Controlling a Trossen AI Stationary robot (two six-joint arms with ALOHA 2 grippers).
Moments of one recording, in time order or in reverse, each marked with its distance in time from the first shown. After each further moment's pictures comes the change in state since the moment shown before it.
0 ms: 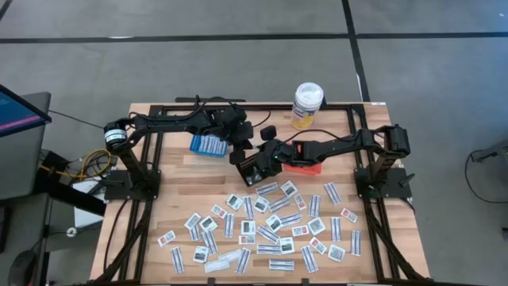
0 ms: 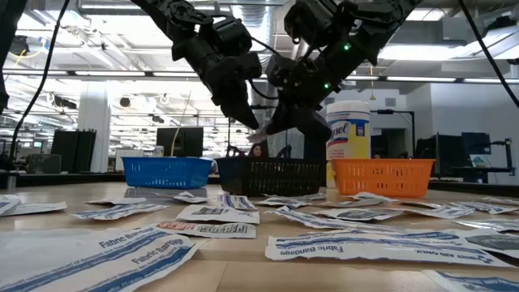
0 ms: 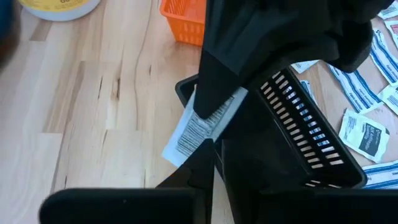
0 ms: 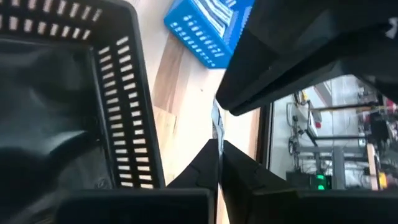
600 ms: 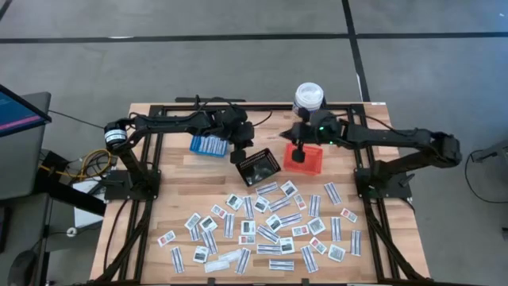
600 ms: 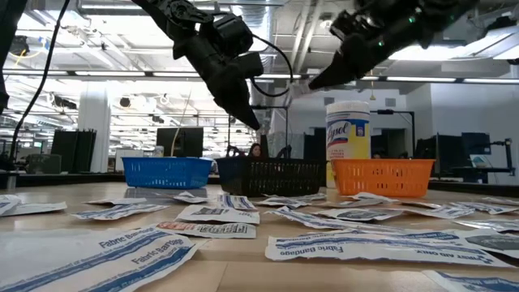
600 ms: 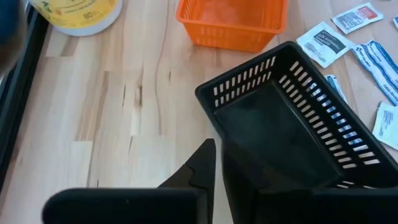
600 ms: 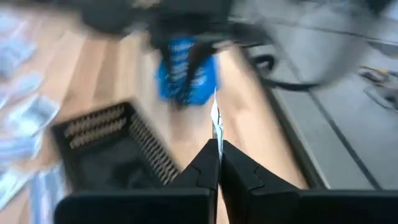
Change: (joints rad) left arm -0.013 0.000 0.000 0.029 -0.089 0.070; right arm -0.252 -0.542 -0.295 0.018 -0.491 0.499
